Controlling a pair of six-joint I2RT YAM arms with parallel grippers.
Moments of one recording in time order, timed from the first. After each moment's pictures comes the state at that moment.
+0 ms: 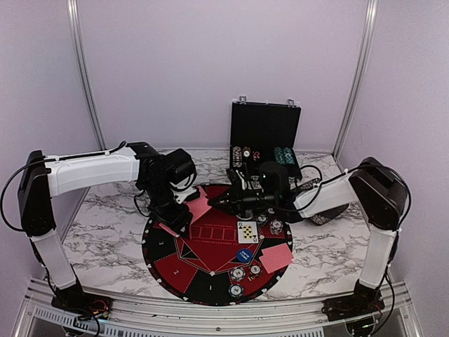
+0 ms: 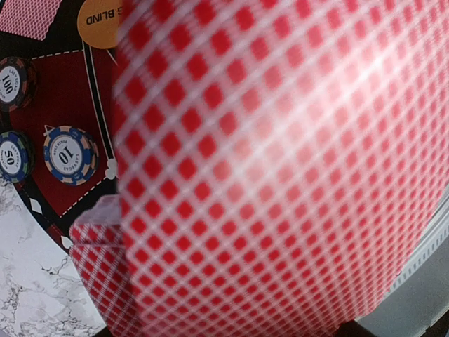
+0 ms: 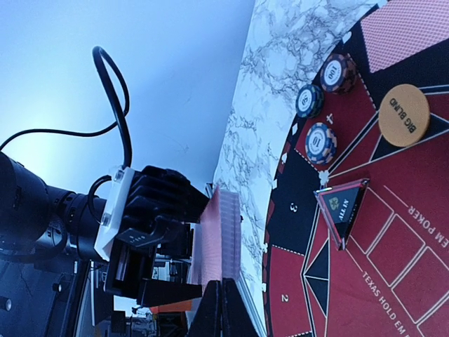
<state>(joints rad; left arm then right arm) -0.83 1.79 1.46 -1.11 0.12 -0.20 0.74 1.91 1.00 0.68 -0.75 1.16</state>
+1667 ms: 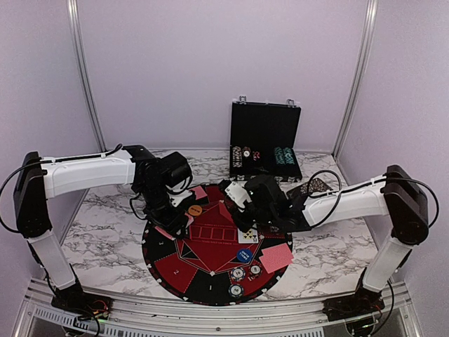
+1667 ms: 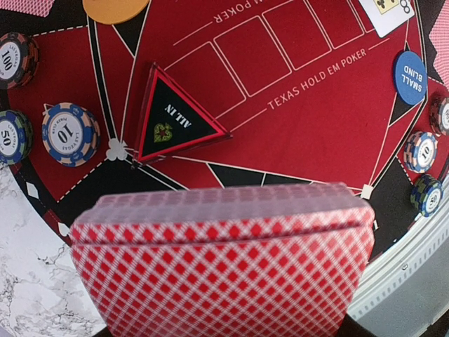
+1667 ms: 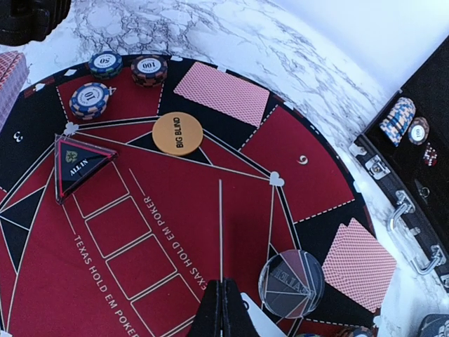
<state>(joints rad) -0.83 1.75 1.40 -1.10 0.12 -0.20 0.95 1.70 0.96 0.12 0.18 -0.11</state>
